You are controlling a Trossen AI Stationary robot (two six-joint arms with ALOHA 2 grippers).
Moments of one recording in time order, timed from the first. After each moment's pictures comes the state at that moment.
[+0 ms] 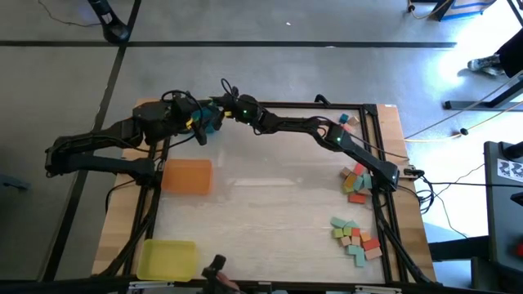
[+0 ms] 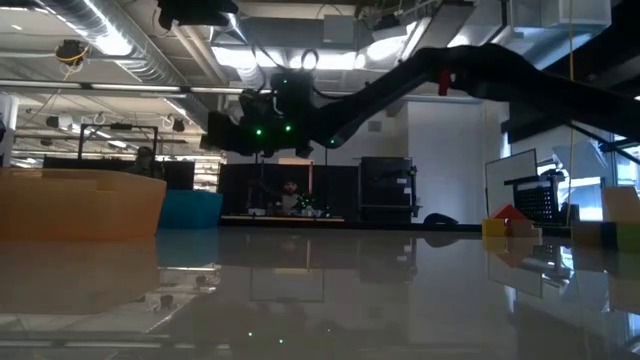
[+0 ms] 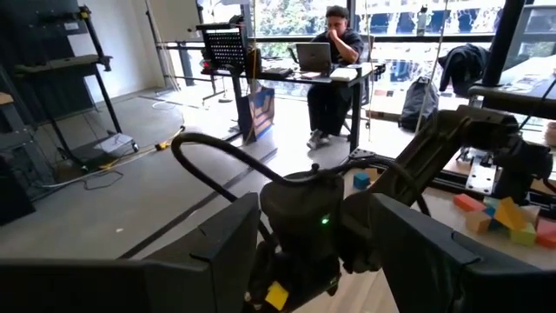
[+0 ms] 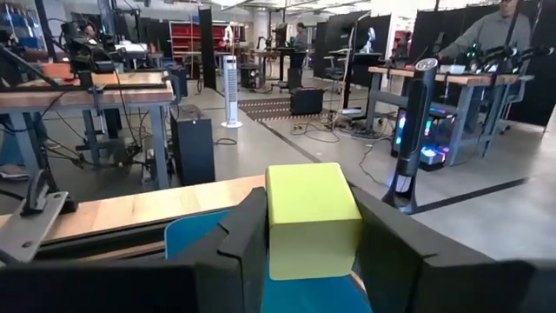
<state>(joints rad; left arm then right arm) 0.22 0.80 0.87 -0.19 -0.42 0.02 -0.36 2.64 2.17 0.53 0.00 -0.01</state>
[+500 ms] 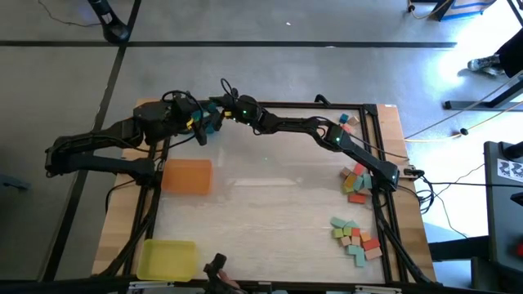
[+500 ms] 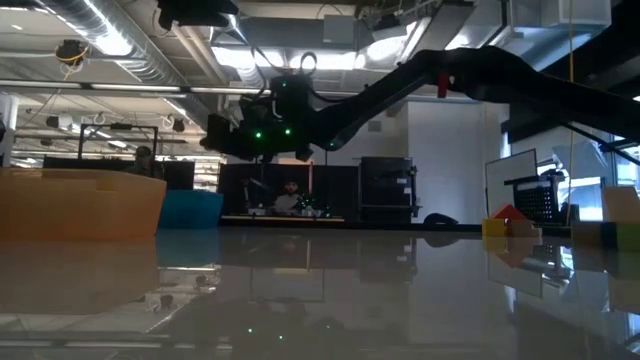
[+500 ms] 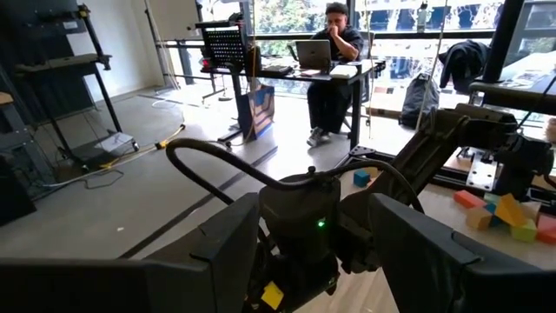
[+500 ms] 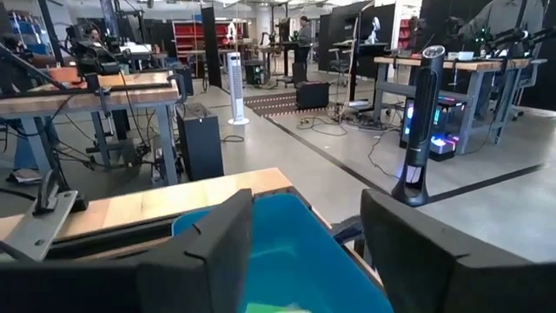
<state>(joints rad) 0.22 0.80 0.87 -0.20 -0.42 0.03 -0.37 2.65 2.17 0.51 -0.01 0.02</state>
